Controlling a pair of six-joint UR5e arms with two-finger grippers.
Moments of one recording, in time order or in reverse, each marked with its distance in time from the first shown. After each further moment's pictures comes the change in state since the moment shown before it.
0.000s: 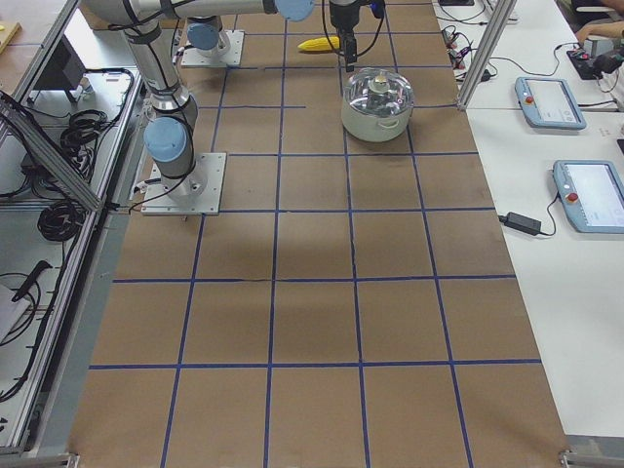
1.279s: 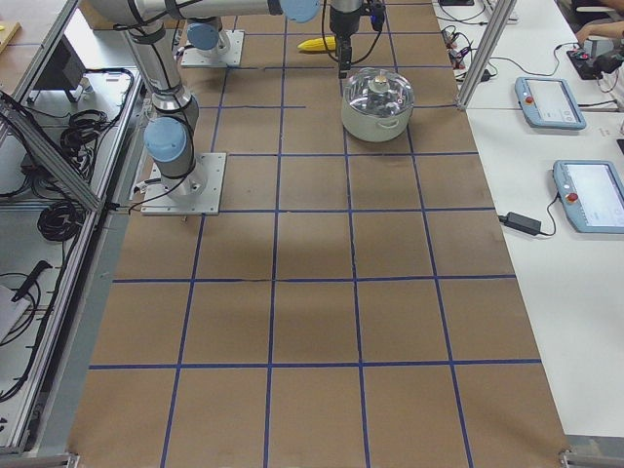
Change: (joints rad) left arm -0.004 -0.021 0.000 0.001 -0.010 0.006; right arm -0.015 0.026 -0.024 0.078 0.003 0.085
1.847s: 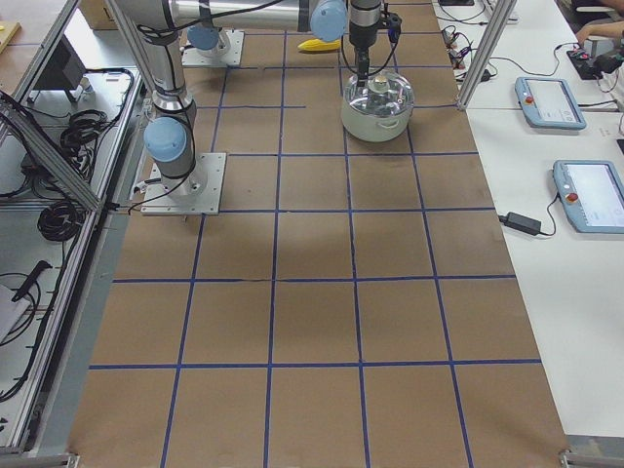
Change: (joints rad) left arm 0.000 0.006 -0.003 -0.003 0.002 0.002; right arm 0.070 0.148 -0.007 -0.204 0.002 0.099
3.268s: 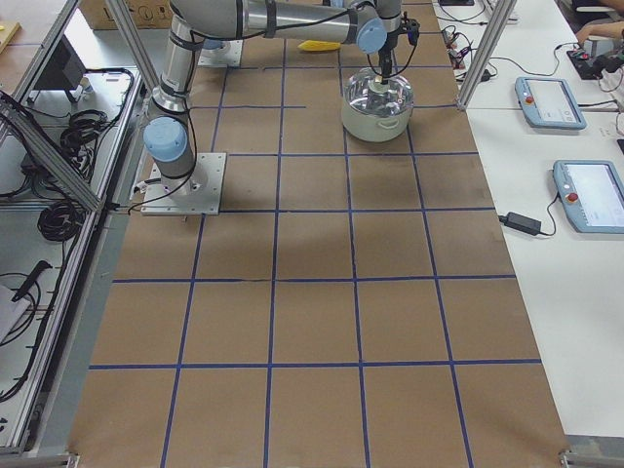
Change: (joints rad) left arm 0.147 0.033 -0.523 0.542 0.012 0.297; right arm 0.159 0.295 -0.168 -0.186 -0.020 0.161
